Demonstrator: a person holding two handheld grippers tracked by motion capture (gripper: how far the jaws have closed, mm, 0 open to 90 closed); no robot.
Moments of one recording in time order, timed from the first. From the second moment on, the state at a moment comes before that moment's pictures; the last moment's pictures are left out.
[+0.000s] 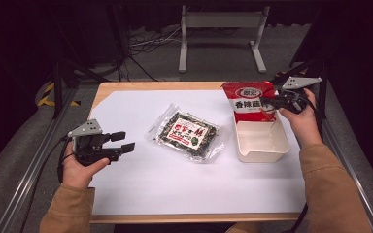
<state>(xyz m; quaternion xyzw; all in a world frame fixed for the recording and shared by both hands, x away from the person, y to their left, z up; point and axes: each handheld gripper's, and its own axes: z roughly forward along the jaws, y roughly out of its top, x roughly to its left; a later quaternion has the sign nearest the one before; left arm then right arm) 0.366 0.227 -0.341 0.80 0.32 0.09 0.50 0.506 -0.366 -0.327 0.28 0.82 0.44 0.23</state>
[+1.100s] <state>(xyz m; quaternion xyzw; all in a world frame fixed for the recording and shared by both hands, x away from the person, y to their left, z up) 0.389 0.216 -0.353 0.80 0.33 0.09 0.49 0.481 -0.386 -0.342 0.40 0.77 0.43 0.23</state>
